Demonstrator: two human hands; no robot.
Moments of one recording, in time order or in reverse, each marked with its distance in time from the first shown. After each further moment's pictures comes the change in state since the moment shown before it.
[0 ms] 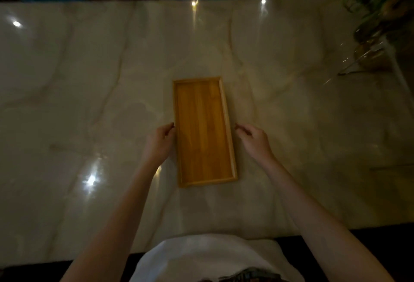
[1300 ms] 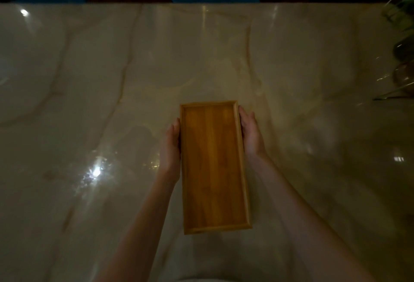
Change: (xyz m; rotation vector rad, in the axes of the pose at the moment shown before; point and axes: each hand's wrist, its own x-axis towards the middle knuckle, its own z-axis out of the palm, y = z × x) left_hand 0.064 0.021 0.017 -0.739 0.031 -0.129; right_hand 0.100 -0.037 0.045 0.840 -0.171 0.135
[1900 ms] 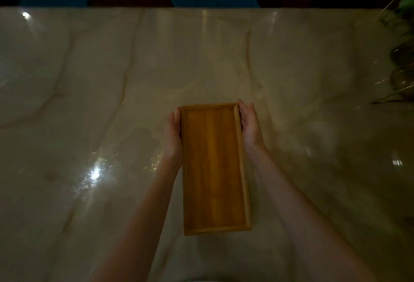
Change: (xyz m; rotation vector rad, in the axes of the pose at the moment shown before) left_hand 0.012 0.030 0.017 -0.109 0.037 0.007; right_hand 0.011 -0.019 0.014 -0.080 0.105 -0.068
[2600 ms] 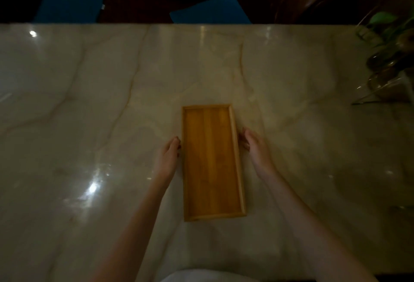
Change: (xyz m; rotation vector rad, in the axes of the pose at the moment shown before) left_hand -0.057 -0.012 -0.036 0.398 0.050 -0.074; right_hand -0.050 0.022 -0.046 -0.376 0.125 0.008
